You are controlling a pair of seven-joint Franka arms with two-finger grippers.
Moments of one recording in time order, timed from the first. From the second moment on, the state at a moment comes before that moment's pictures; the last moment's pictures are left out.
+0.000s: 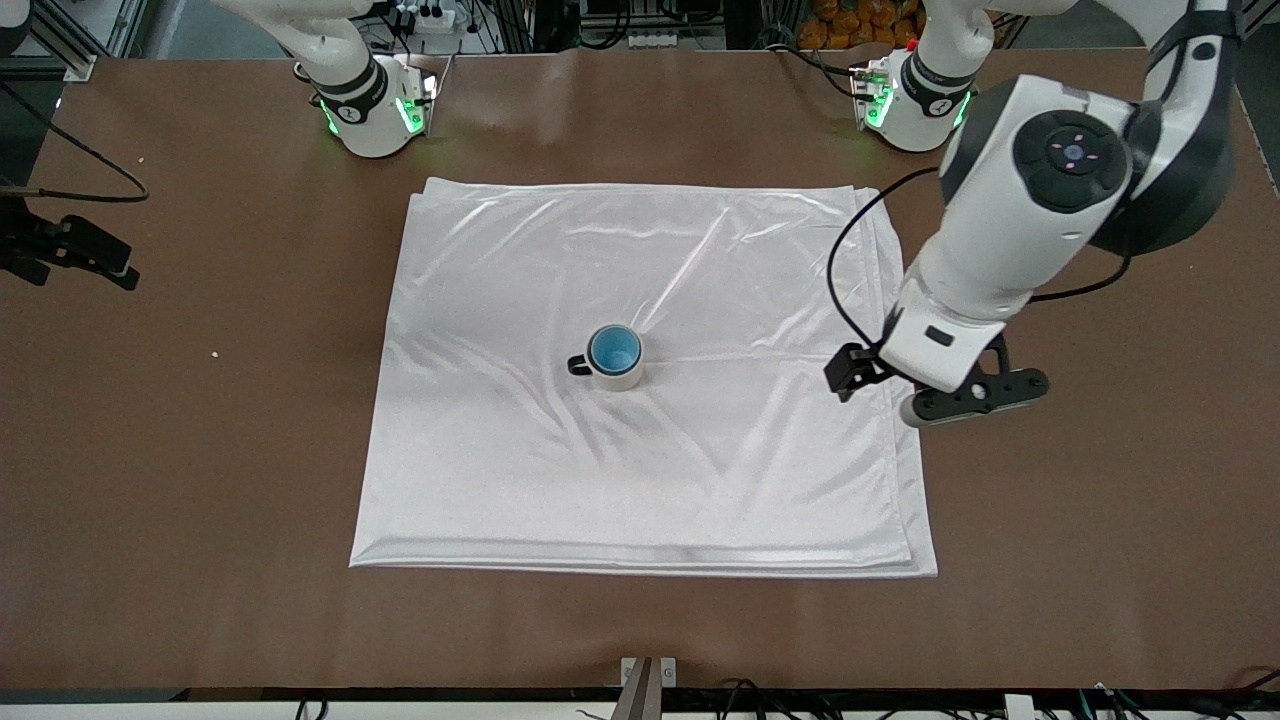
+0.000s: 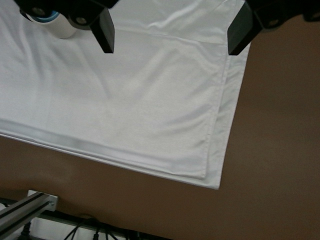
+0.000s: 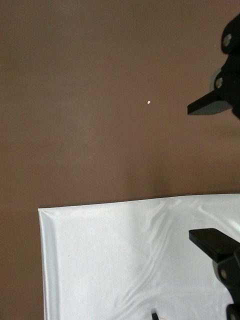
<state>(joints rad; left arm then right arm) -0.23 0.34 -0.19 -1.39 0.09 1.85 -0.63 -0.06 -0.01 0.00 -1.60 -0.02 1.62 0.02</state>
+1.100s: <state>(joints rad) -0.06 0.20 -0.09 -1.43 0.04 1.68 -0.35 -0.05 -0.01 0.00 -1.60 -0.02 1.63 0.04</state>
